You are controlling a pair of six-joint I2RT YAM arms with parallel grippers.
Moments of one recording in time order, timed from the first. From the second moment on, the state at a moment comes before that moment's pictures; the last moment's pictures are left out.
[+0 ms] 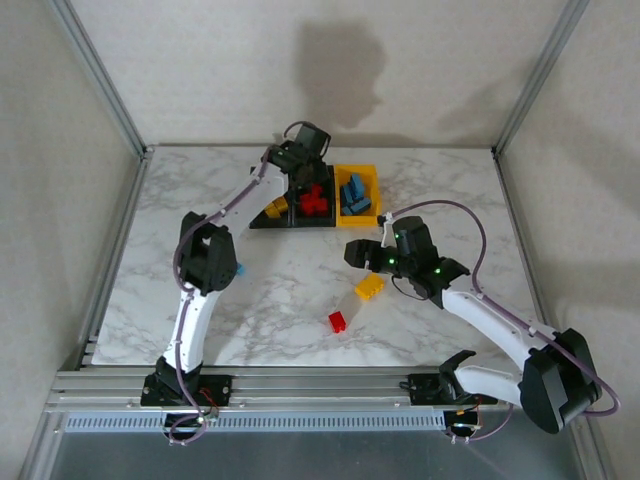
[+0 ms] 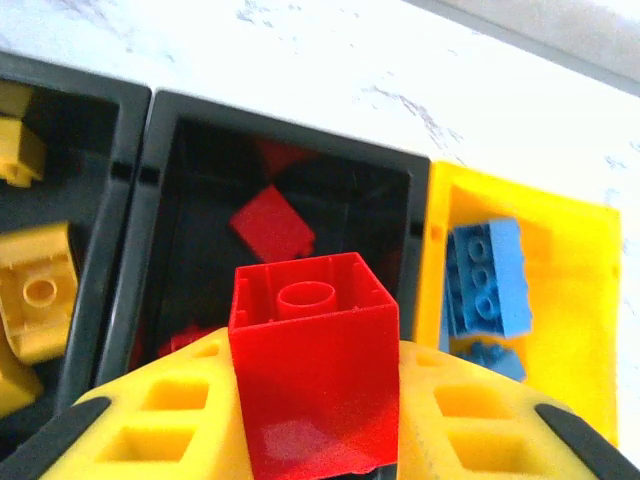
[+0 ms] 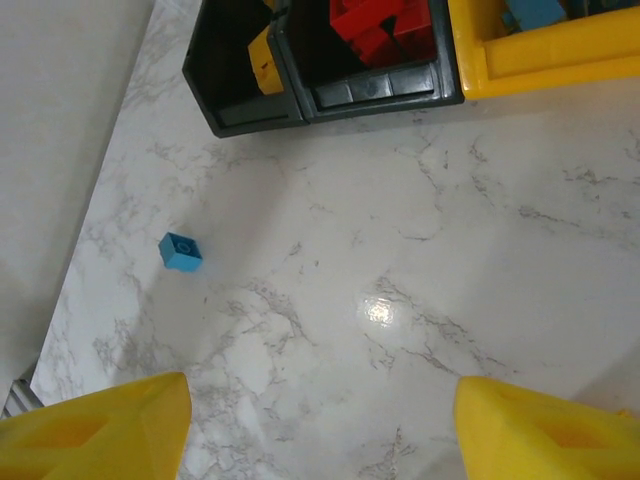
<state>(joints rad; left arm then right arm) -0.51 2.30 2.20 -0.78 -0.19 -0.74 0.58 1.14 0.71 -0.18 -0.27 0.62</state>
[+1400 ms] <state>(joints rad) -0.58 1.78 1.54 -0.62 -0.09 -0.70 0.58 1.15 0.79 -0.40 -0.15 0.60</state>
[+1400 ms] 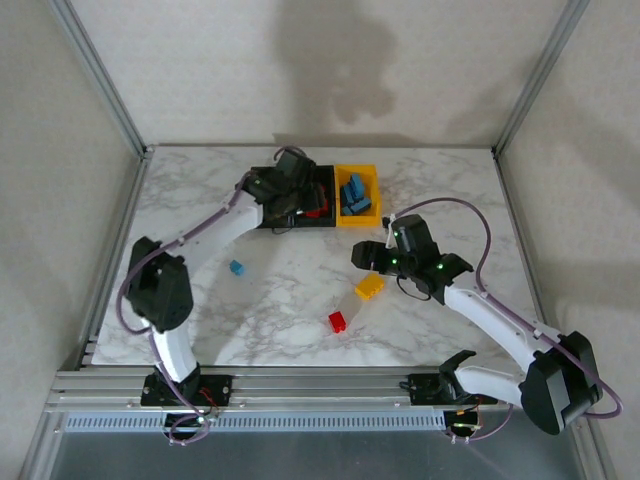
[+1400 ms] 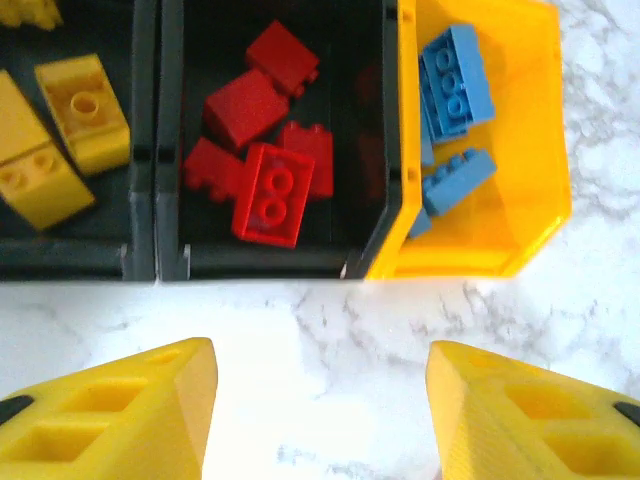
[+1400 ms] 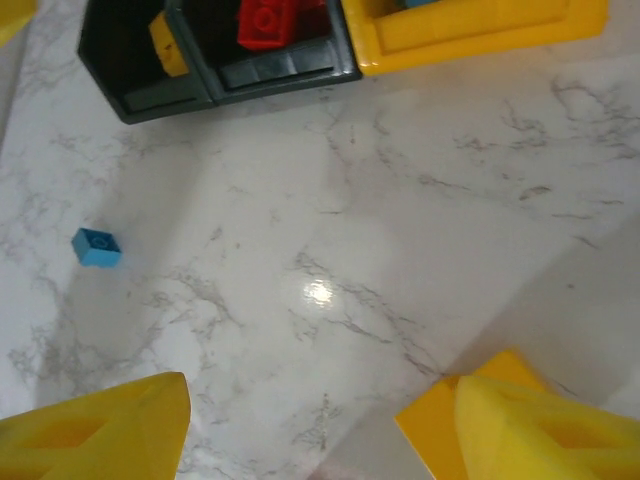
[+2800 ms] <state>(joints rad) -0.66 1.39 0.86 -0.42 -0.04 -0.82 0.57 1.59 0.90 -0.57 -0.03 0.88</state>
